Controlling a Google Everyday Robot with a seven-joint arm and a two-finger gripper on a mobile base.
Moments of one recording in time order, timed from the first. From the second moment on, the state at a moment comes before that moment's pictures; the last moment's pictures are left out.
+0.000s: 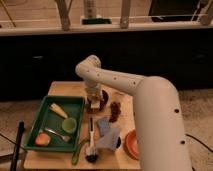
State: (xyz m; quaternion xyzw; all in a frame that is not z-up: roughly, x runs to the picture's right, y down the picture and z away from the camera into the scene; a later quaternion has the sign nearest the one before) arm -0.042 0.064 0.874 -0.26 -0.22 -0.64 0.69
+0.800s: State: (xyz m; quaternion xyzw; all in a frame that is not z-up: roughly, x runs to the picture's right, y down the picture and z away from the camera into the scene) arm -0.020 0.013 0.901 -0.26 -0.20 -0.59 0.73
